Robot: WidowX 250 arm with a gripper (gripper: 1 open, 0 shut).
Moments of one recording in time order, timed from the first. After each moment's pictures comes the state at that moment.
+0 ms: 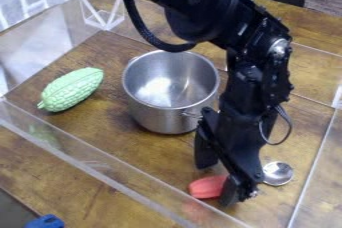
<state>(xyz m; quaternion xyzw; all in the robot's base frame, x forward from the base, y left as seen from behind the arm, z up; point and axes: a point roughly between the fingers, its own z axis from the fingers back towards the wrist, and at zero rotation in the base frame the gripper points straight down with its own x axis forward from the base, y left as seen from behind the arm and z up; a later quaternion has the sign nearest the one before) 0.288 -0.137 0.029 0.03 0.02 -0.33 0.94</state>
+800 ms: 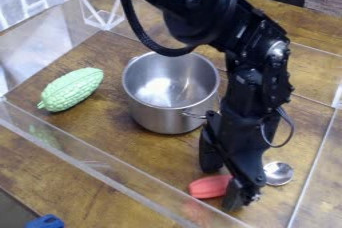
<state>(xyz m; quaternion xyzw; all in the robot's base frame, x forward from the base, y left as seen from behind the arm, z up) 0.288 -0.142 0.027 0.01 0.01 -0.35 0.94</state>
